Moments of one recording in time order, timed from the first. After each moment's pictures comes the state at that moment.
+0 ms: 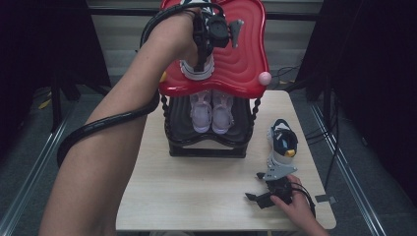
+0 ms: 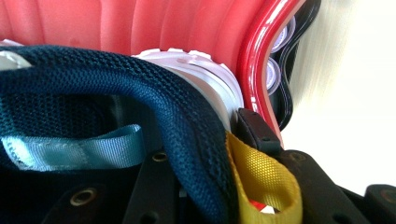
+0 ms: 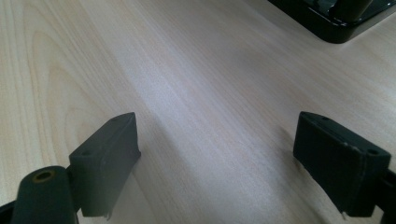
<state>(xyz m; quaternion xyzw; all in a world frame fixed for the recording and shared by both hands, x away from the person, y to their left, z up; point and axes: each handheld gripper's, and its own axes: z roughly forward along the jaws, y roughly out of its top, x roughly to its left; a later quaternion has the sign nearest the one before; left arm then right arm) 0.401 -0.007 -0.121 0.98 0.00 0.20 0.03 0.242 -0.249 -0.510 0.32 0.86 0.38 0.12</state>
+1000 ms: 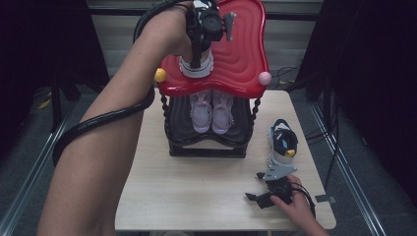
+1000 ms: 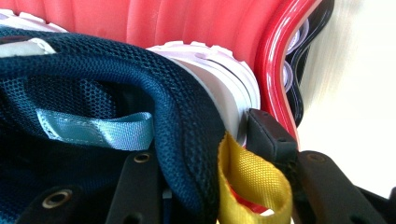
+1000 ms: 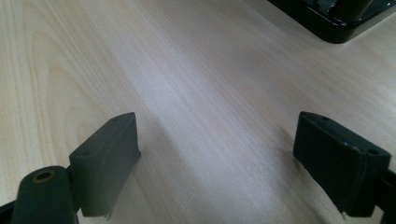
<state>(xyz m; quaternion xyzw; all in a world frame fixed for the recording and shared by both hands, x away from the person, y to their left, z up) 0.405 0.005 -0.114 0.98 0.01 0.22 0.05 0.242 -0.249 -0.510 0.32 0.86 0.38 0.12</state>
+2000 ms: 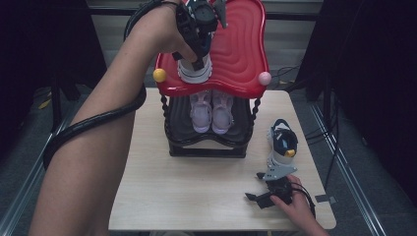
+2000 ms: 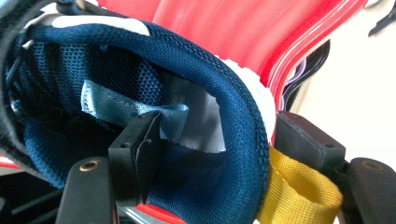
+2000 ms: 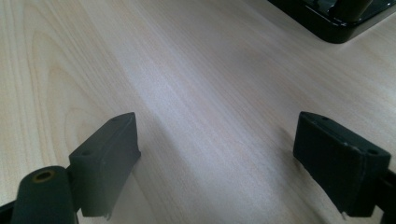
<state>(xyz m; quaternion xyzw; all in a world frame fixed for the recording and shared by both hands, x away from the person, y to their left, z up) 0.404 0.019 -0.107 0.96 0.12 0.20 0.12 0.242 -0.249 -0.510 0.32 0.86 0.38 0.12</state>
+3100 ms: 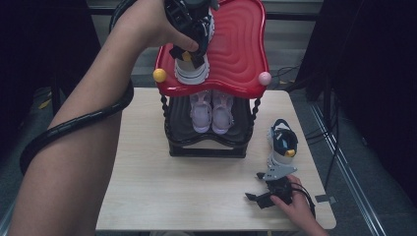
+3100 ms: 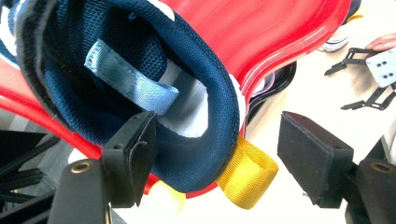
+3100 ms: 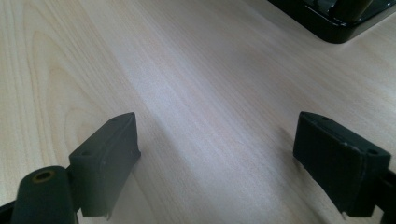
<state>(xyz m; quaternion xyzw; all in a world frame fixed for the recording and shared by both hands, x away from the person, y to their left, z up) 0.394 0.036 -0.086 0.95 0.24 0.14 0.16 0.242 -0.249 -0.510 0.32 0.86 0.38 0.12</state>
